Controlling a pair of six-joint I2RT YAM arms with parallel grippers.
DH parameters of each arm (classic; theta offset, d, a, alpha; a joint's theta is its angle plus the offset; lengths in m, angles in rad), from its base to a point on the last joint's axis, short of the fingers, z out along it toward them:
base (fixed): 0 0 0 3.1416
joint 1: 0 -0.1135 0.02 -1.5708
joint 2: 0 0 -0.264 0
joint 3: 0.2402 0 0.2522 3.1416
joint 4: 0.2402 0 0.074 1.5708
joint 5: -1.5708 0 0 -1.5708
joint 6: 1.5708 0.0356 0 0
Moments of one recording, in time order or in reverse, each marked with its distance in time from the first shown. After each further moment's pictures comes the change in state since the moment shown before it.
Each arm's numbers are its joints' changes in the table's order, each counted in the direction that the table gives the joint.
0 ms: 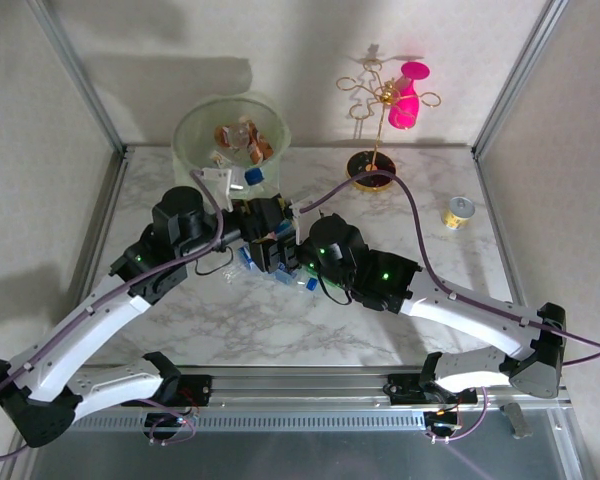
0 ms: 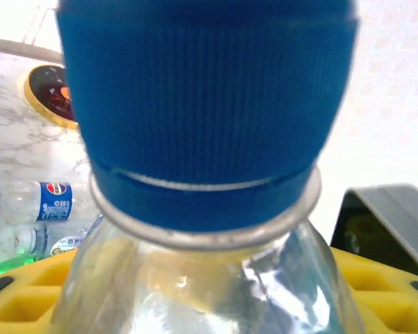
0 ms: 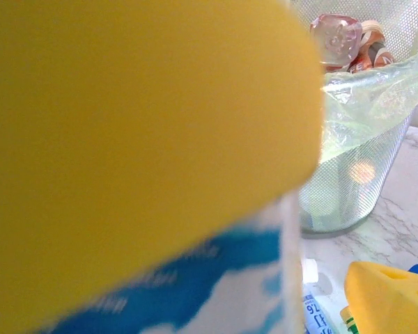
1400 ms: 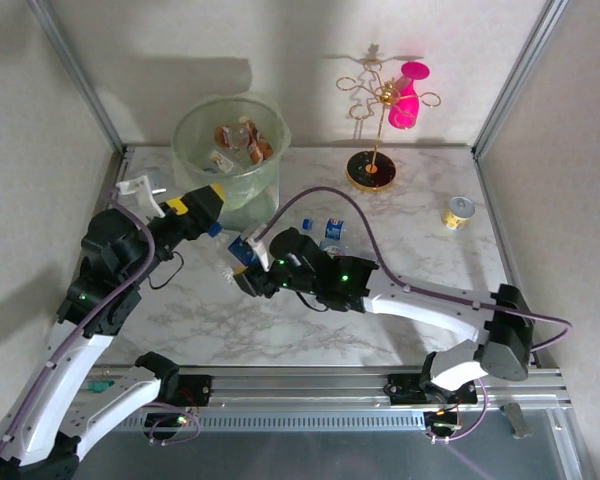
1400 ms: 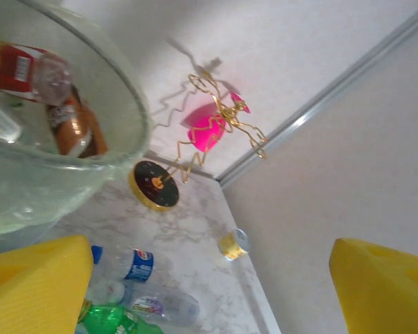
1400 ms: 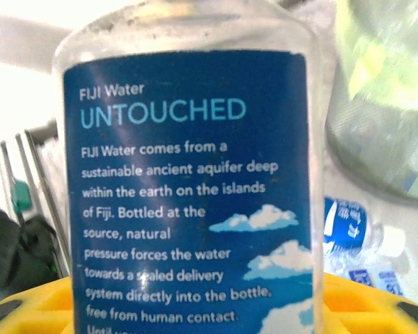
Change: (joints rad) left arm -0.247 0.282 -0.105 0.053 0.092 -0.031; right arm -0.049 -0.171 0.021 0.019 0.204 -0.111
